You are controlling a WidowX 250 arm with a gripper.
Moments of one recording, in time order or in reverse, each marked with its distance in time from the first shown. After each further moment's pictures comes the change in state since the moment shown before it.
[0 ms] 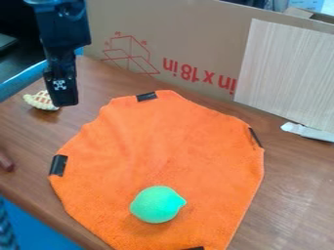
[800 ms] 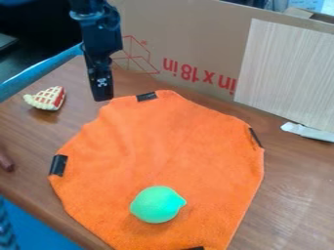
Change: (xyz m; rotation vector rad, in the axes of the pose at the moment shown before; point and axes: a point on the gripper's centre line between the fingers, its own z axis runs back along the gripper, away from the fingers) arm 0.039 0.059 -0.053 -0.044 -0.044 0.049
